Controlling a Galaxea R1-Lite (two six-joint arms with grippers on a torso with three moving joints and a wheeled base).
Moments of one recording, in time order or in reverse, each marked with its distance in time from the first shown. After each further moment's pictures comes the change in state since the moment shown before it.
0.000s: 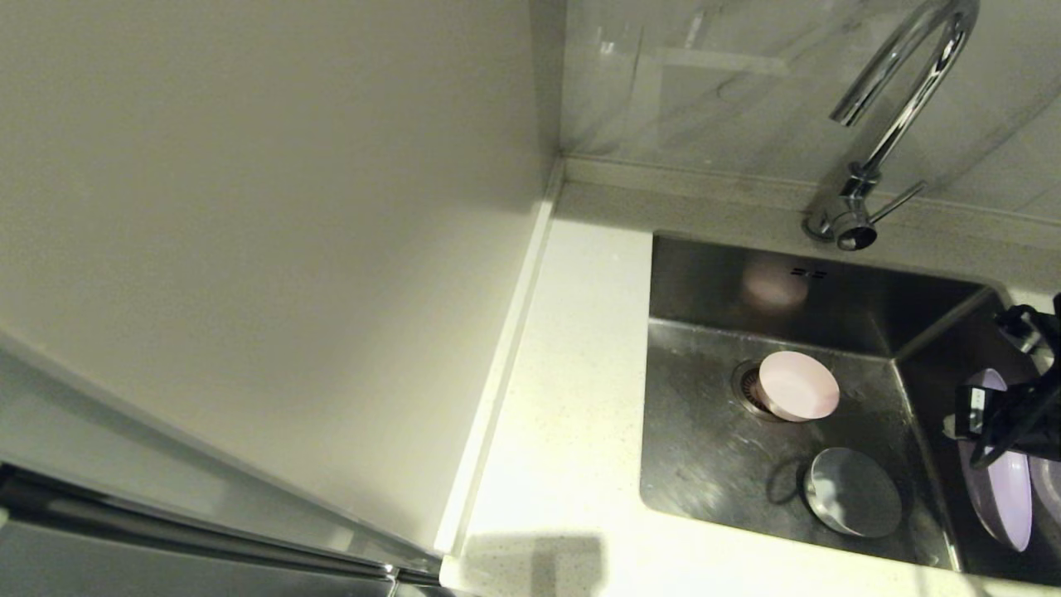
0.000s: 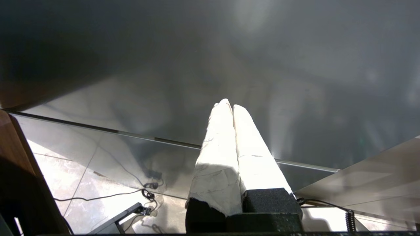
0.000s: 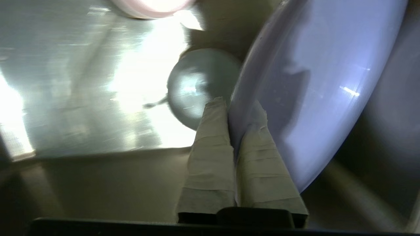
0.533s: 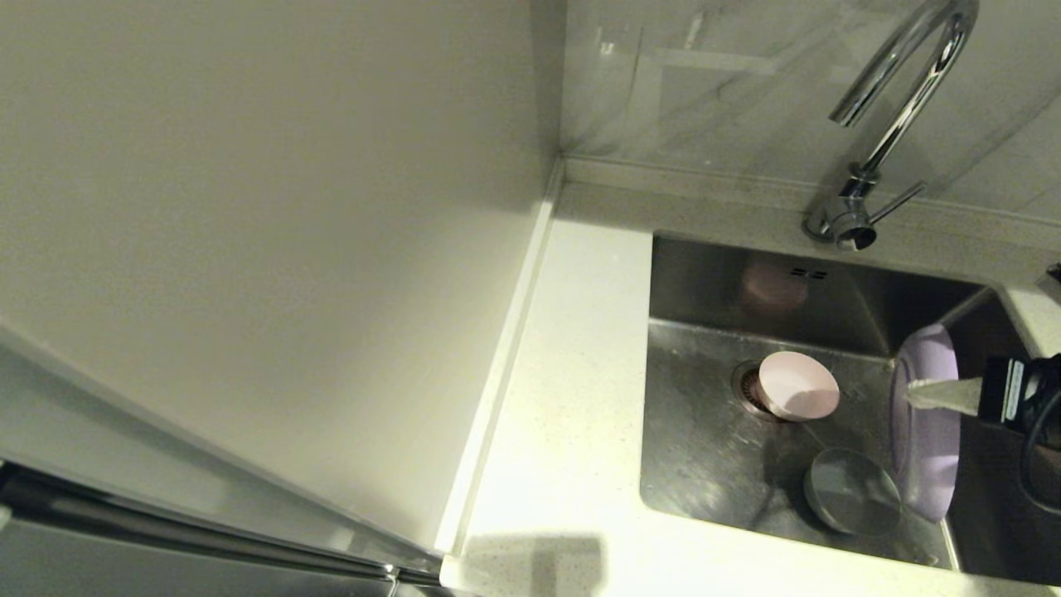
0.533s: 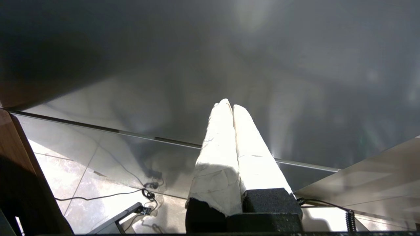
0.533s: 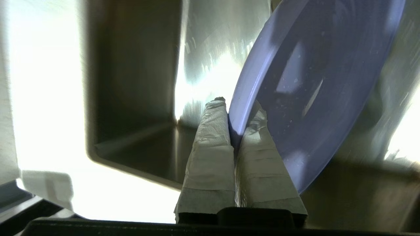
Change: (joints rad) left arm 0.000 0.000 0.000 0.000 0.000 0.000; right arm 0.134 -0.266 0.027 0.010 0.321 0.121
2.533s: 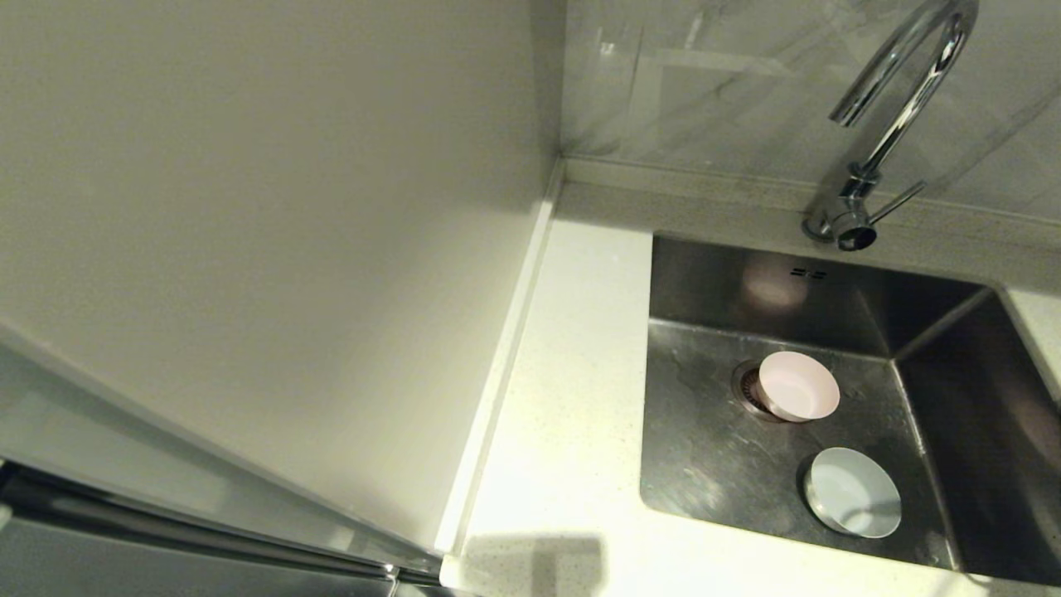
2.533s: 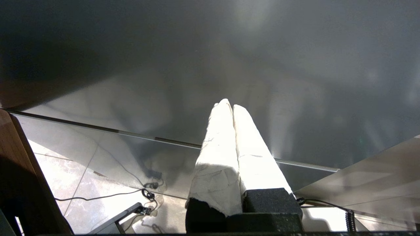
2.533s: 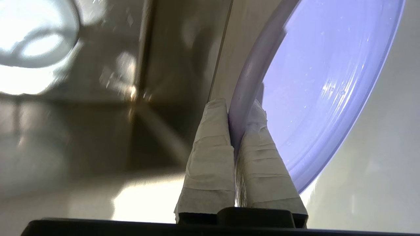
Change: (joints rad) left arm 0.000 0.000 0.000 0.000 0.000 0.000; right arm -0.461 0.028 0.102 -0.018 -0.453 -0.823
